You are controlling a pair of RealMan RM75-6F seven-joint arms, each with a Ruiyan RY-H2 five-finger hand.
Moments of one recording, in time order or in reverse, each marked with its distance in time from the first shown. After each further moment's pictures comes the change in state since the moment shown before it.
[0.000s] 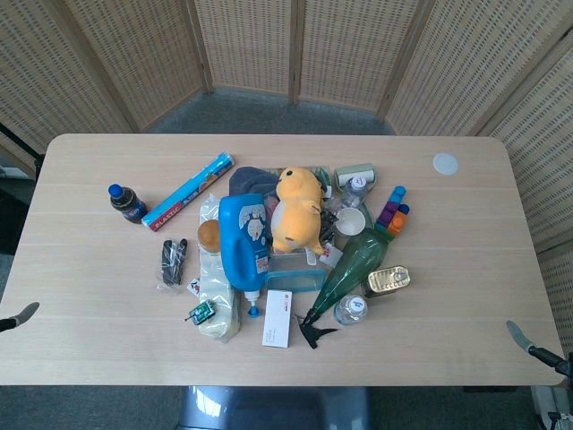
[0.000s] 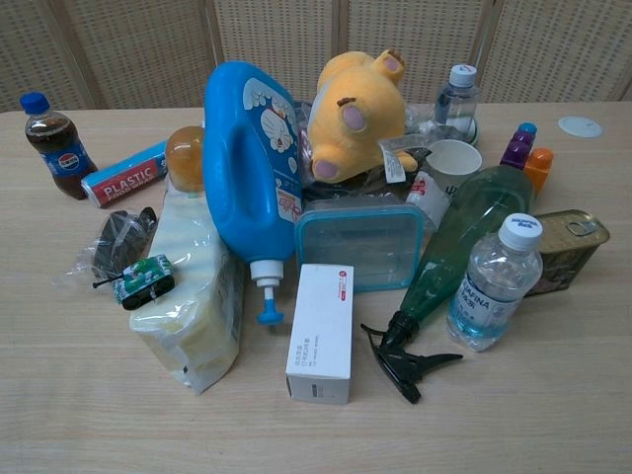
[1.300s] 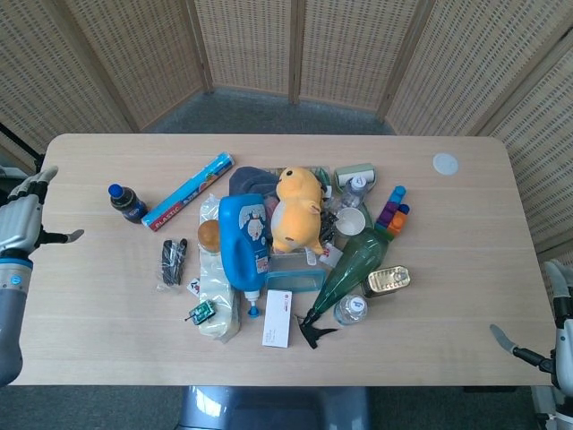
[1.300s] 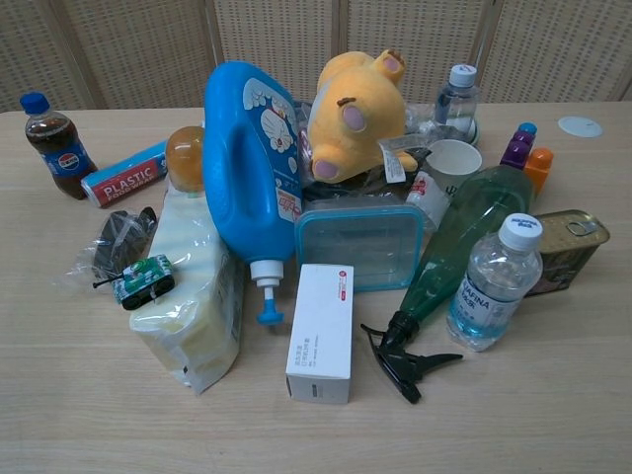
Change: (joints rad) left arm -0.471 -0.334 -0.194 0.635 -0.505 -0.536 -0.011; right arm 0.017 0.014 -0.030 -0.033 0.014 -0.081 0.037
